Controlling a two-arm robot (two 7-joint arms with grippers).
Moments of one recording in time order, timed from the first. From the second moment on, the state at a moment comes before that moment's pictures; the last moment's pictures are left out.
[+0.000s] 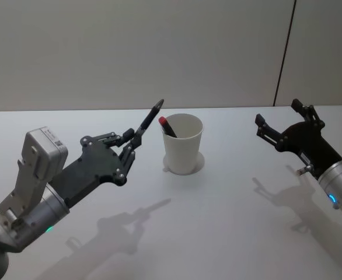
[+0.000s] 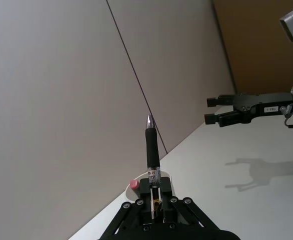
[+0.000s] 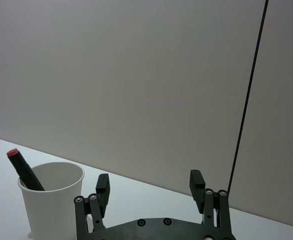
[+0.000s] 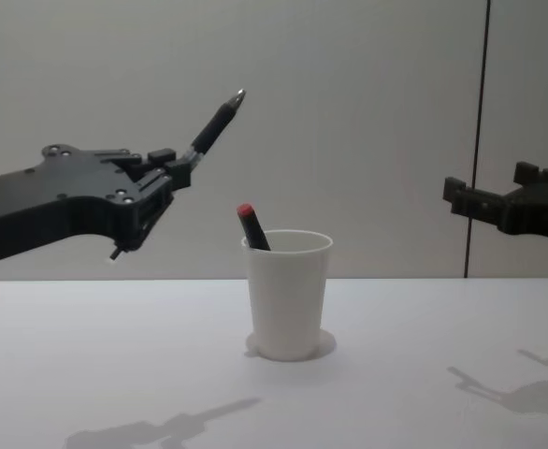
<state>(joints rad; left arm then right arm) -0.17 0.45 0.20 -1.63 -0.25 -0.20 -0.52 0.29 0.14 -0.10 -1.35 0.12 -0.18 0.37</state>
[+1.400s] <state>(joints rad) -0.41 0.36 0.24 -1.34 -0.30 -0.31 -0.84 0.29 0.14 -0.10 -1.35 0.12 -0.18 0.37</state>
